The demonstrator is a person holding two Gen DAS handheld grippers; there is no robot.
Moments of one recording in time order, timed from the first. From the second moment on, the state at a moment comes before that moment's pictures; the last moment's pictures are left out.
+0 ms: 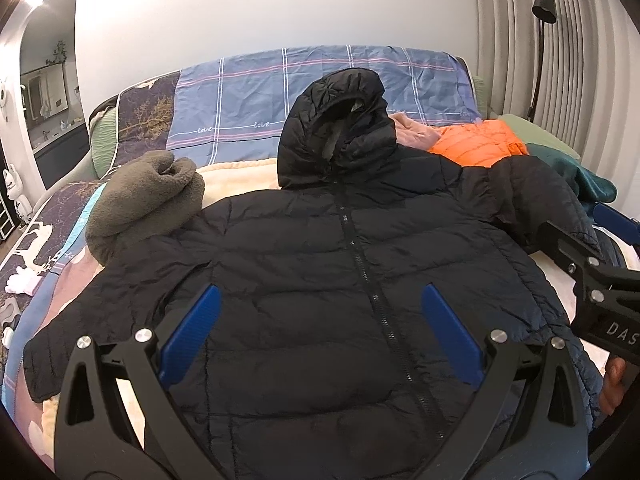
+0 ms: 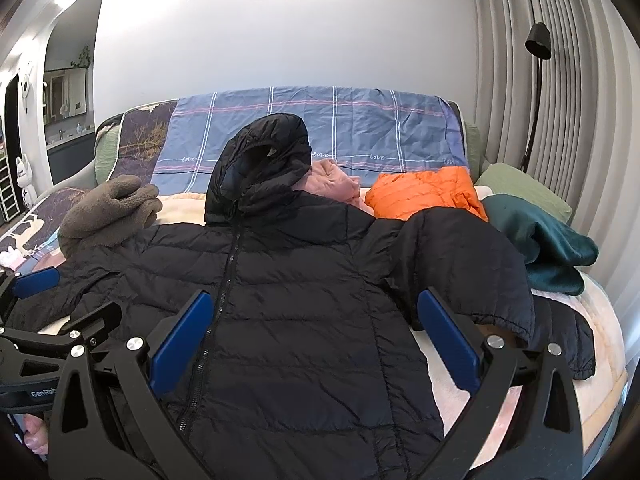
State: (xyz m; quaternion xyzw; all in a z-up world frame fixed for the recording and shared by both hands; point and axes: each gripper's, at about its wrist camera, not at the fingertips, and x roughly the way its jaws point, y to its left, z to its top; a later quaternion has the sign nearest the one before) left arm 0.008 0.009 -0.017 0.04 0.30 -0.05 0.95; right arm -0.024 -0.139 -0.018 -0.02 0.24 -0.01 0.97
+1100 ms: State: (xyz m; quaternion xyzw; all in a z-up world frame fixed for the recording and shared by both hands) left arm 0.005 0.005 -0.020 0.04 0.30 -0.05 0.95; right arm -0.022 -0.142 -0.021 -0.01 0.25 -0.01 0.97
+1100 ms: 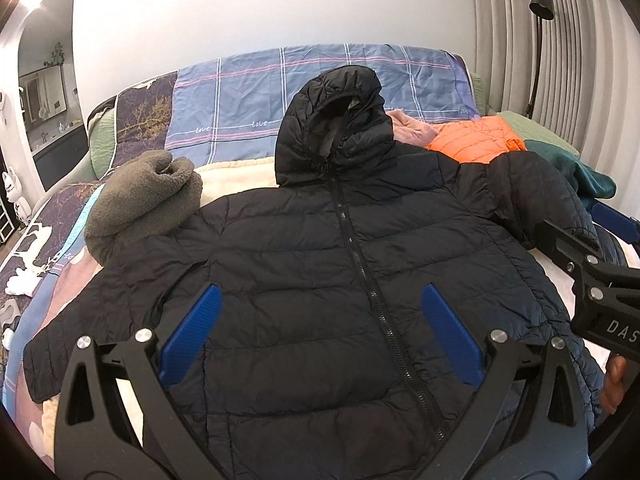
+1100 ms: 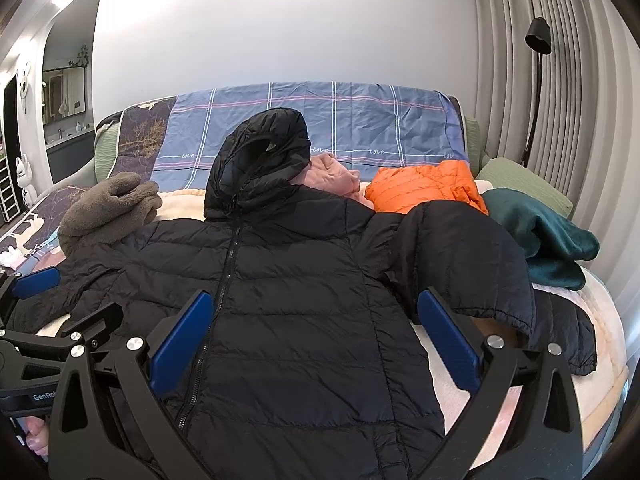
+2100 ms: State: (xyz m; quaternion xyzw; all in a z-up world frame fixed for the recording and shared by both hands) left arm 0.009 0.005 -0.020 0.04 0.30 -0.05 0.95; right arm -0.021 -0.139 -0.022 -0.01 0.25 -0.01 0.97
